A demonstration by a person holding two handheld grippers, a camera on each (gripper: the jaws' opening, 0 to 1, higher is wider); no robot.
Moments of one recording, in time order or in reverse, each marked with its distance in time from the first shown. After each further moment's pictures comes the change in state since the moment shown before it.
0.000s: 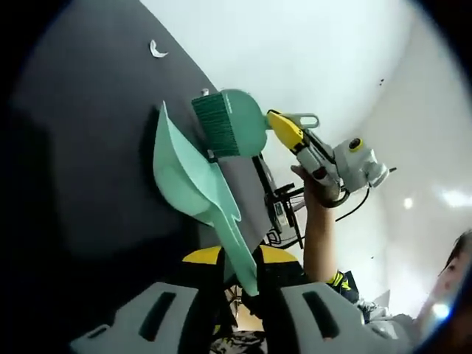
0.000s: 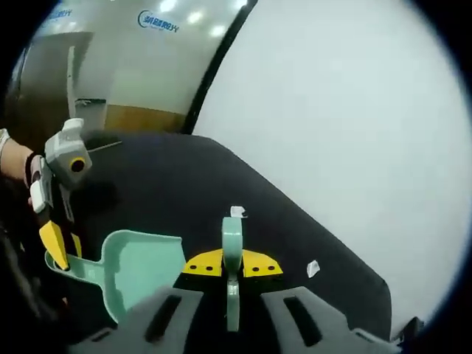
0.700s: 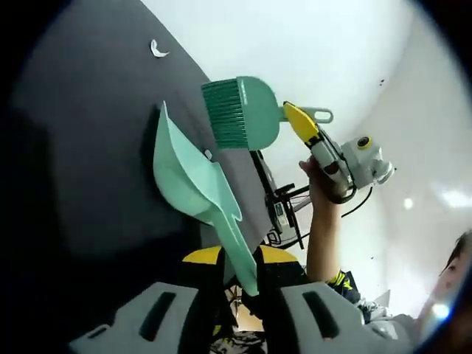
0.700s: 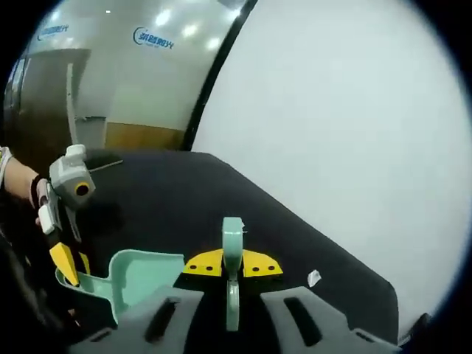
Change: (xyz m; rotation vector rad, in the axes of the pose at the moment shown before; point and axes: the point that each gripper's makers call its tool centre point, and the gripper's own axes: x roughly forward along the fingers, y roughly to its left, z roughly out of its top) left arm 0.000 0.002 0.002 -0.001 0.000 0.000; right arm -0.008 -0.005 0.017 0.051 -0.071 0.021
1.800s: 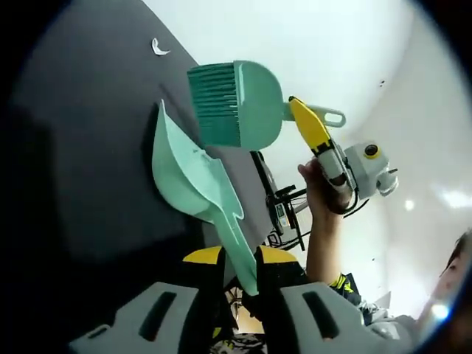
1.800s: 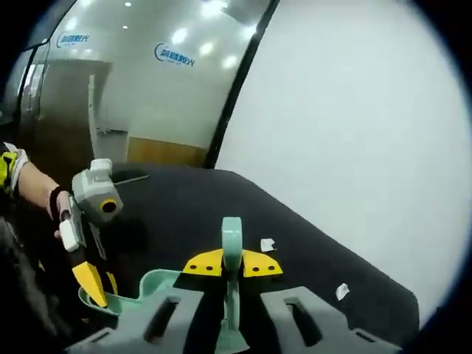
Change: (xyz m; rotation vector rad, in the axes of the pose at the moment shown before) left arm 0.006 0.001 -0.006 -0.002 -0.013 0.004; right arm -0.006 0.060 0.026 0.156 -0.120 0.238
